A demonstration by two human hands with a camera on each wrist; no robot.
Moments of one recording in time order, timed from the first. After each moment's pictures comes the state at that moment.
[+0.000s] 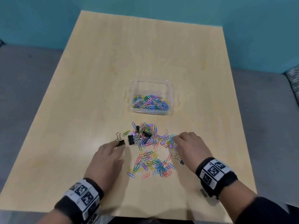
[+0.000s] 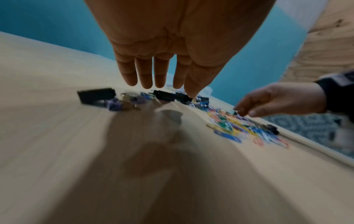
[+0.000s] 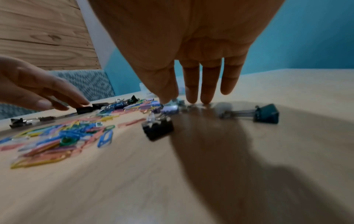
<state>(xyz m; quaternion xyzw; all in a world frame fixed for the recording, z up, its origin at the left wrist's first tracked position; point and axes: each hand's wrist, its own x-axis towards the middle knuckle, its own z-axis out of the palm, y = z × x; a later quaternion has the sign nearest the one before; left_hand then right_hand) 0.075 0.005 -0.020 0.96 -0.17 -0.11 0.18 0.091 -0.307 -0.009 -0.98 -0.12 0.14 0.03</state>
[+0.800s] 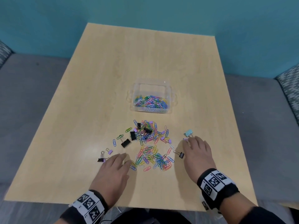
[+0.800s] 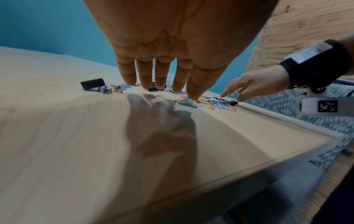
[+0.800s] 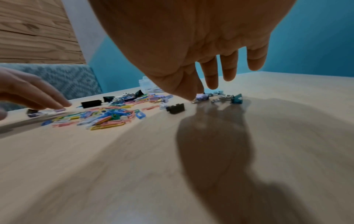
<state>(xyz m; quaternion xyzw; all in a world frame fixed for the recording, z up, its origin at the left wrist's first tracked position) 0.014 0.005 -0.022 0.96 -0.24 -0.12 0.10 0.030 -0.305 -0.011 -0.99 0.00 0.11 0.00</state>
